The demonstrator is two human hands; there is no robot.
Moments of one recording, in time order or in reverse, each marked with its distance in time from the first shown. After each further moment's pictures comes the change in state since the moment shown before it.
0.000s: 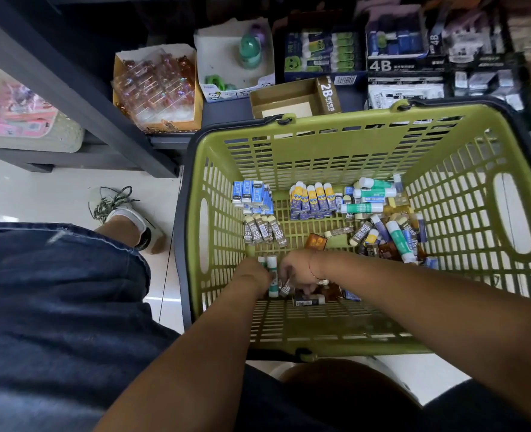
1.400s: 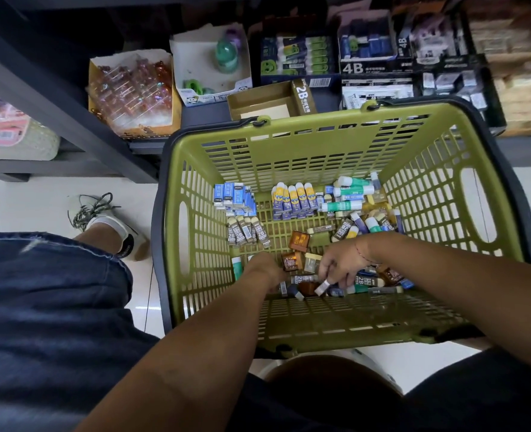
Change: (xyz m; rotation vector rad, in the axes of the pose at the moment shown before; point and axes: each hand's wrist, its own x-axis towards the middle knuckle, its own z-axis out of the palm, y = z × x) left_hand 0.006 0.034 0.035 0.207 -0.109 0.136; right_hand -0.064 0.076 -0.032 0.188 -0.201 0.124
